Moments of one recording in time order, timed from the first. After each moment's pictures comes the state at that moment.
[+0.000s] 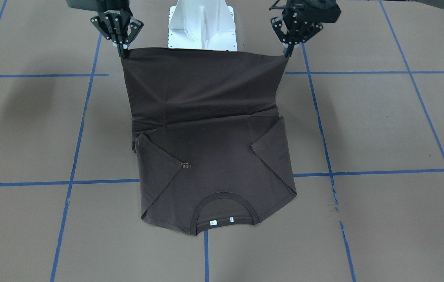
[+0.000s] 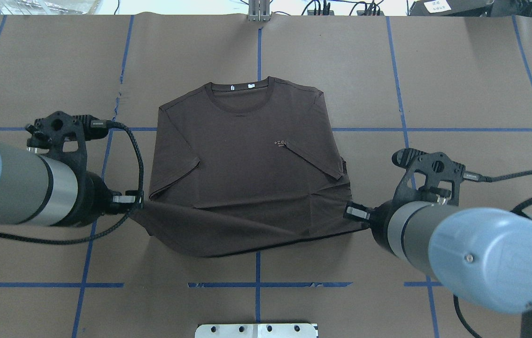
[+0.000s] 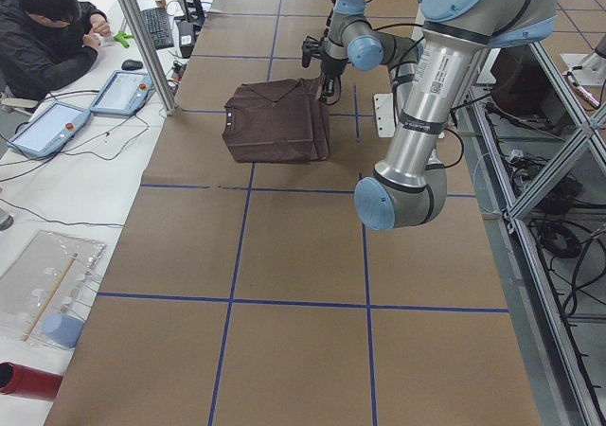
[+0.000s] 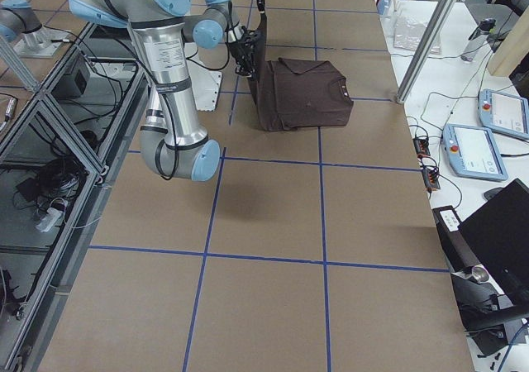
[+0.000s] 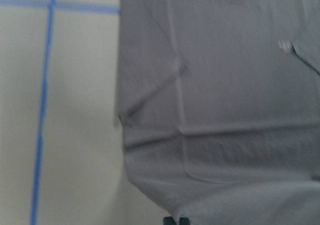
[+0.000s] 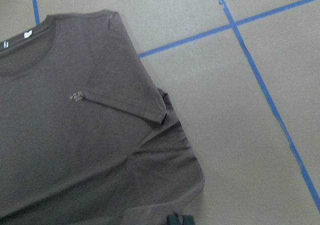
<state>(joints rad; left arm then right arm) -0.61 -1.99 -2.34 -1.21 -1.80 -1.19 0.43 -1.12 2.38 -2.04 1.51 1.61</state>
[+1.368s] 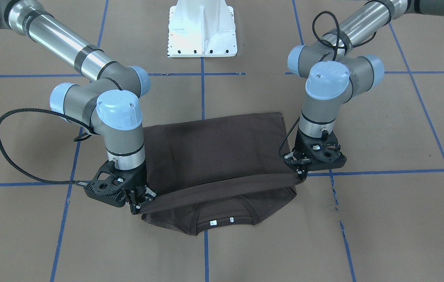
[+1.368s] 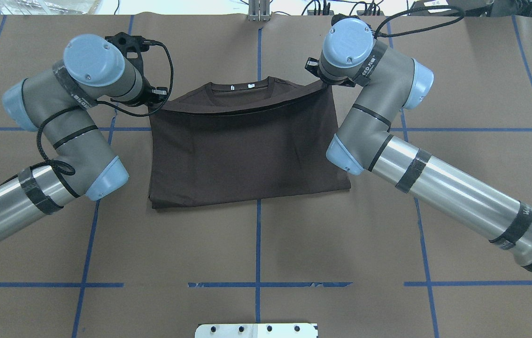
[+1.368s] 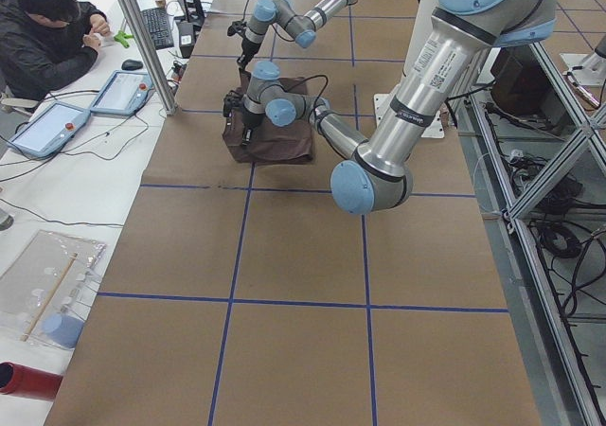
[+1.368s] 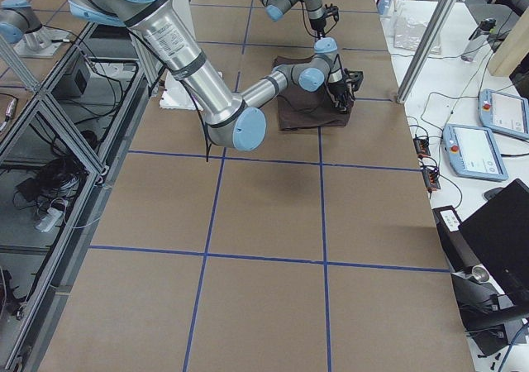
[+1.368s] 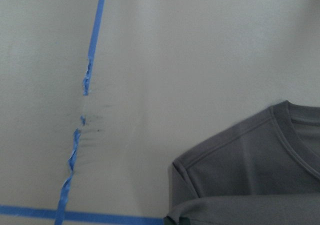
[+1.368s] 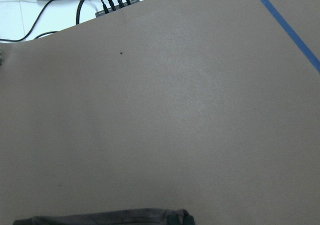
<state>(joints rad) -0.77 -2.17 -1.46 -1.87 -1.74 -1.08 0.75 -0.77 1.23 -1.25 1.64 1.43</state>
